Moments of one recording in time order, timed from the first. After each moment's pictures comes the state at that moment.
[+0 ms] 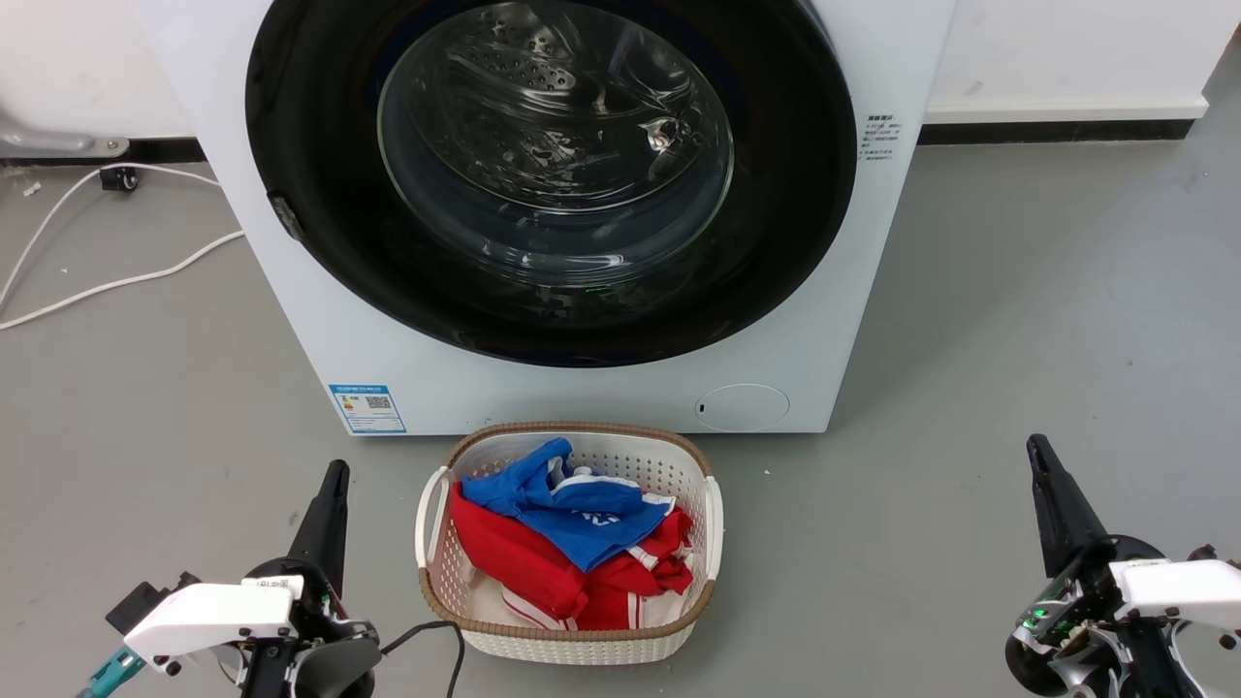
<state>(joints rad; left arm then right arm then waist) -0.10 0.06 0.10 0.25 -1.62 -0.13 0.10 -0.10 -0.08 -0.08 0.24 1.64 0.13 0.09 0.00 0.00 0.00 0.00</state>
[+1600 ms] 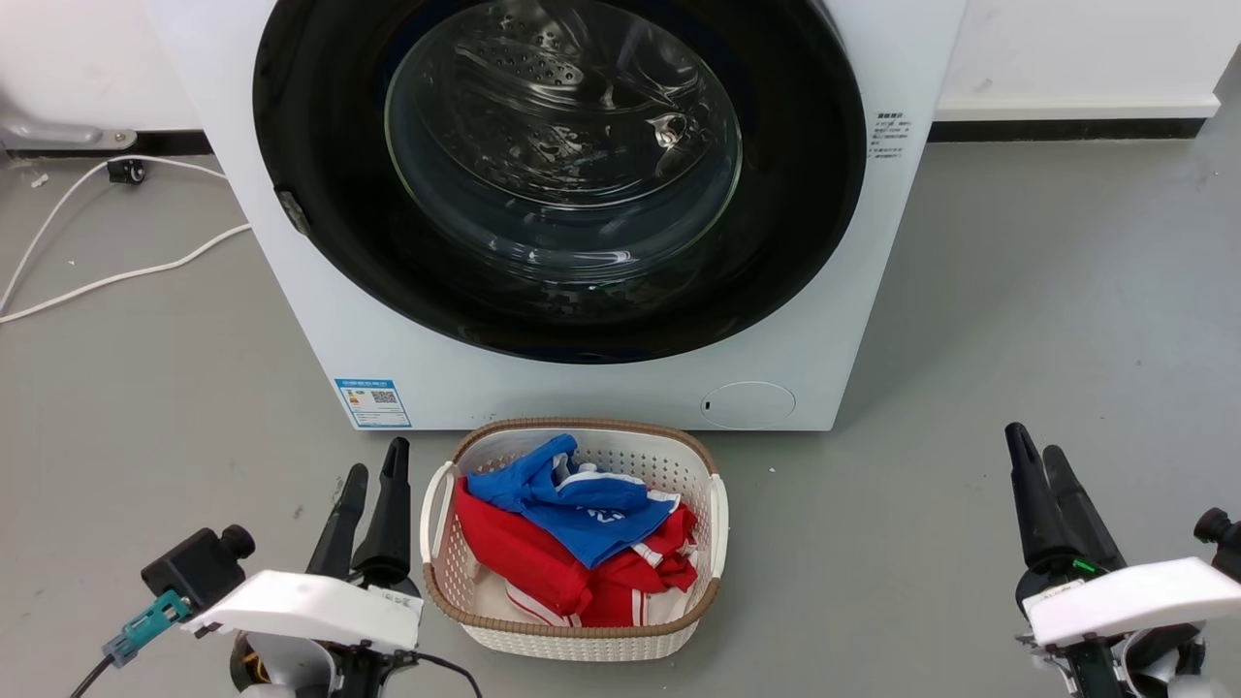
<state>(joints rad) -0.07 0.07 -0.02 0.15 -0.88 -0.12 -0.07 -0.04 -0.08 -0.04 0.11 0.85 0.13 -0.03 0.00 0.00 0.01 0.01</state>
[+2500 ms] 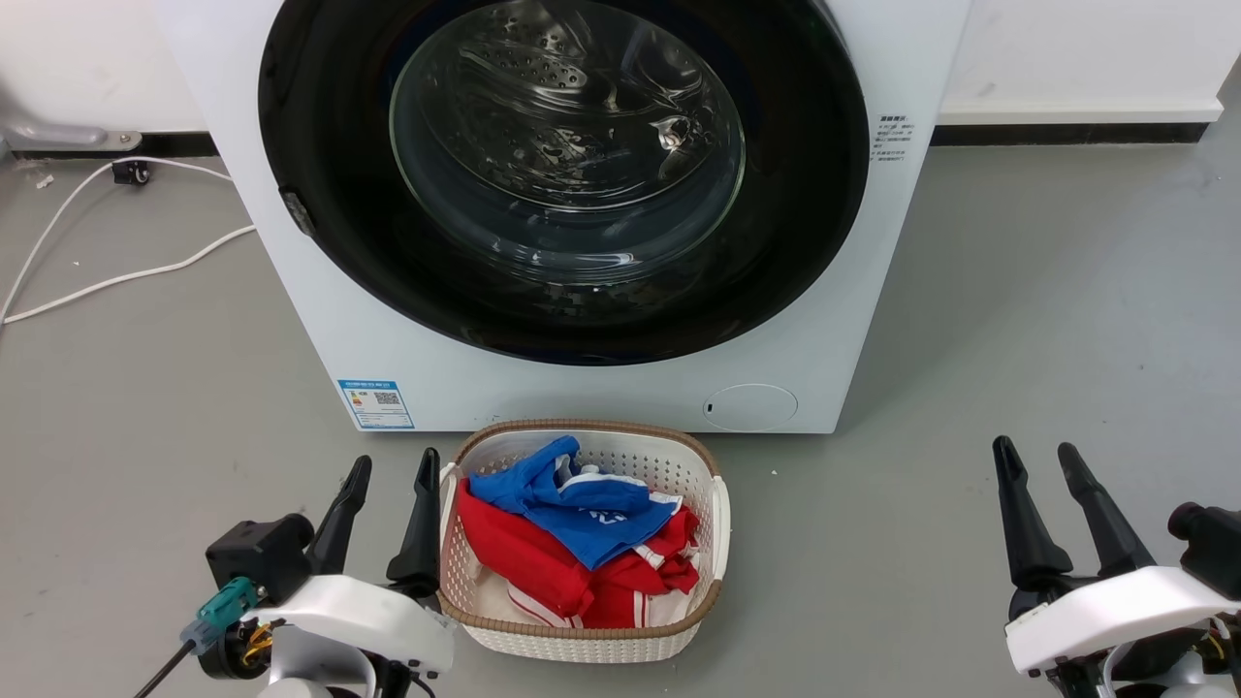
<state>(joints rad) -0.07 0.14 -0.13 0.15 -0.48 -0.04 -0.14 0.00 -0.09 -0.05 0.02 0.44 0.13 -0.01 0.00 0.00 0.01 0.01</state>
